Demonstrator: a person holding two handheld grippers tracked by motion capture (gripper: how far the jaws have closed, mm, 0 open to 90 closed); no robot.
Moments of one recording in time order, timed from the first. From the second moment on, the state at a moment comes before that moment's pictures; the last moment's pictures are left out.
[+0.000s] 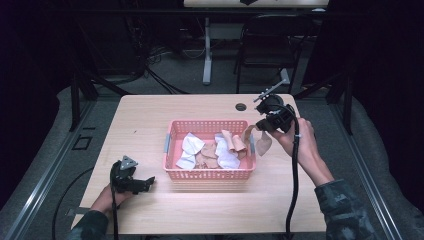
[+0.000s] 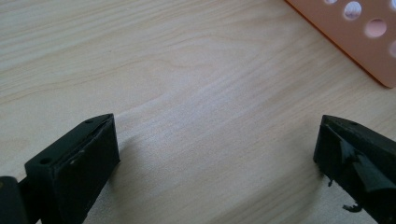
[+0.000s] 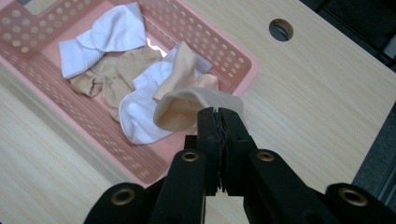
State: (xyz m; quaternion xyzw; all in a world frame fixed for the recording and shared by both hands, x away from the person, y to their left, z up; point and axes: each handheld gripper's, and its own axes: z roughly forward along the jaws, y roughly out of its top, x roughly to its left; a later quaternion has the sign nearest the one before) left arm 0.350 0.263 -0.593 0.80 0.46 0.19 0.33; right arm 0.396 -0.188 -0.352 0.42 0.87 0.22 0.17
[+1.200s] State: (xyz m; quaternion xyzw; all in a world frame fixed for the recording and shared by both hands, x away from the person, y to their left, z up) left arm 0.350 0.263 -0.593 0.80 0.46 0.19 0.33; right arm 0.420 -0.270 -0.416 0.52 0.82 0.19 0.15
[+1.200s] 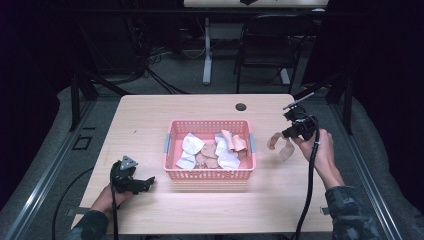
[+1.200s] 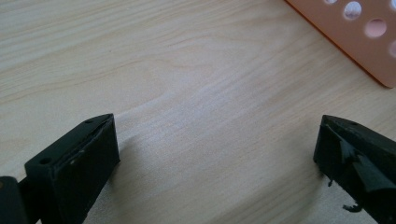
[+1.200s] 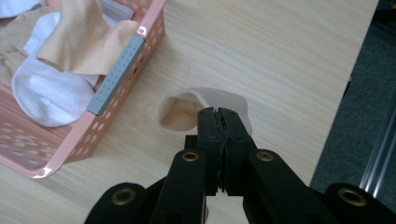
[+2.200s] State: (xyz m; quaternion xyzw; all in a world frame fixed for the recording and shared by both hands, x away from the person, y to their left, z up) left arm 0.350 0.263 -0.593 0.80 0.46 0.19 0.33; right arm 0.431 -0.270 -0.444 0.53 0.82 0.19 0.10
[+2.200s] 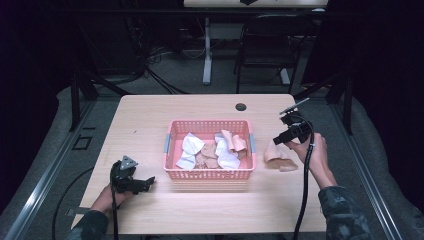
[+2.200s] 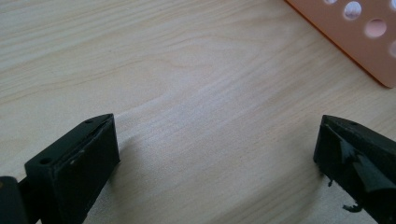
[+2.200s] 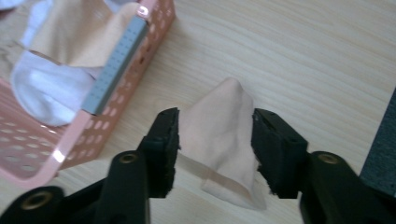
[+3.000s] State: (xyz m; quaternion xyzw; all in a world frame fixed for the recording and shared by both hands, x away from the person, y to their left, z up) left arm 0.350 0.263 -0.593 0.80 0.46 0.19 0.33; right arm 0.435 -0.204 -0.416 0.46 0.85 0.24 0.05
